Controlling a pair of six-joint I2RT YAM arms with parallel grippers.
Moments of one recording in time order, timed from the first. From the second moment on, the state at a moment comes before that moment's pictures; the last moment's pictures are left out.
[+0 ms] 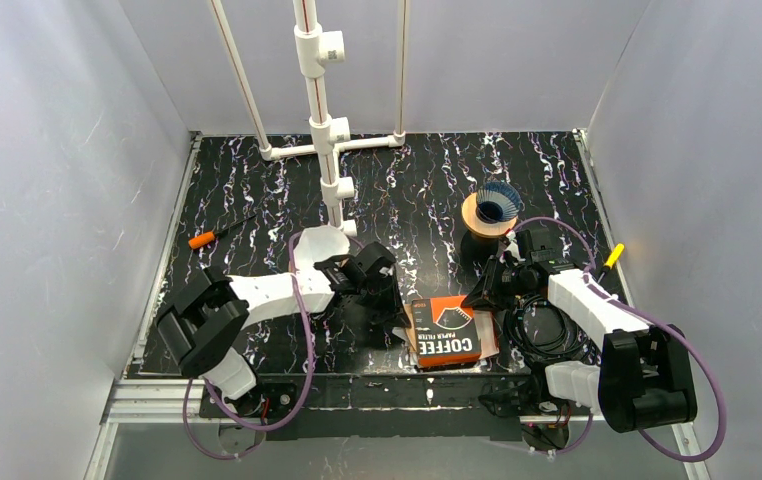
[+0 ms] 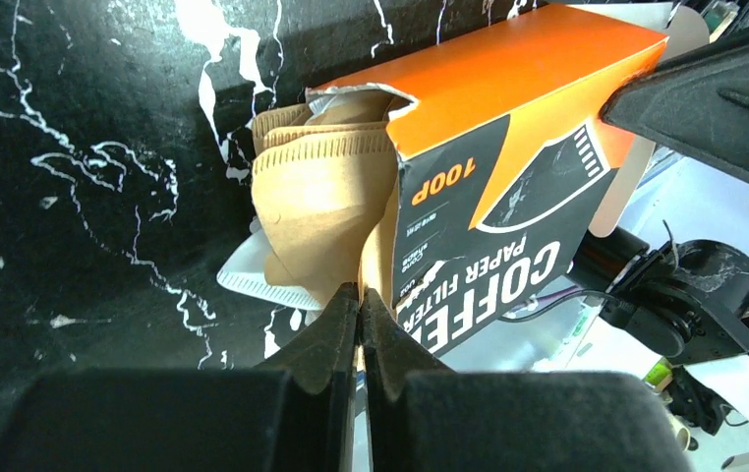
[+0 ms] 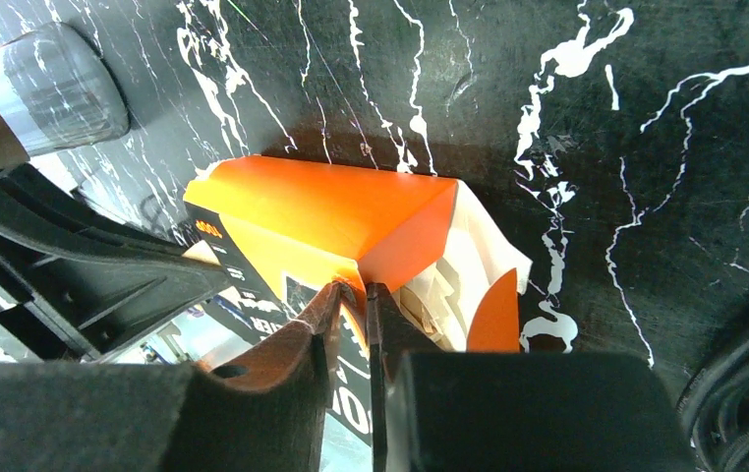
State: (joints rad) left arm -0.93 1.57 0.84 -0.22 0.27 -1.08; right arm 0.19 1.20 0.57 -0.52 -0.58 0.57
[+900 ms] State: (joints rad) left arm -0.93 1.47 1.07 -0.70 0.22 -0.81; right arm 0.19 1.09 0.78 -0.75 -0.47 0.56
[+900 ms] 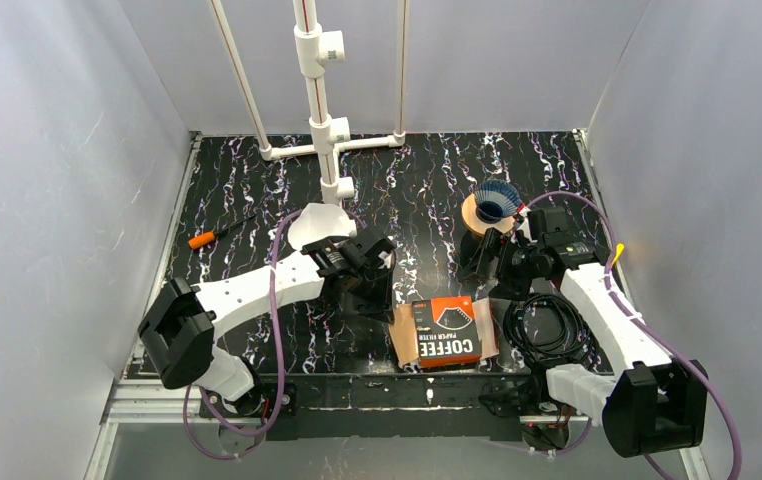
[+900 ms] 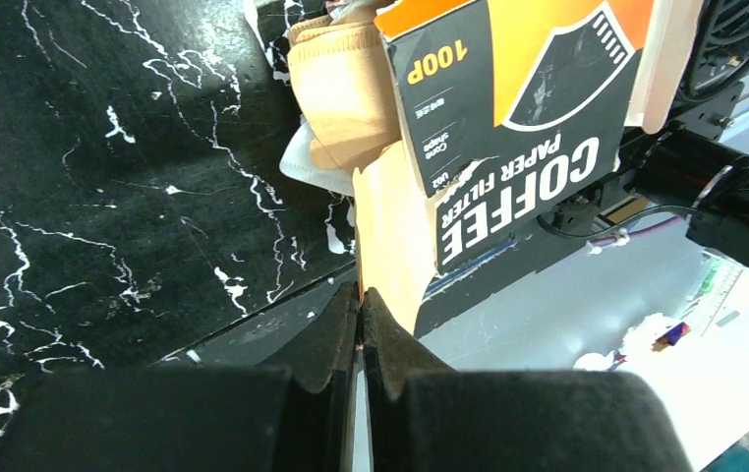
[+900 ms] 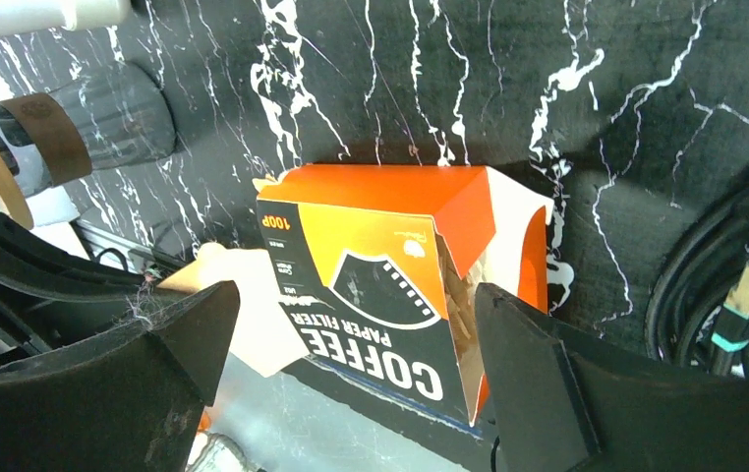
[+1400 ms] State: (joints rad) left arm -0.93 1.47 1.18 -0.86 0.20 -0.65; right arm 0.19 1.08 0.89 -0.90 -0.46 0.56
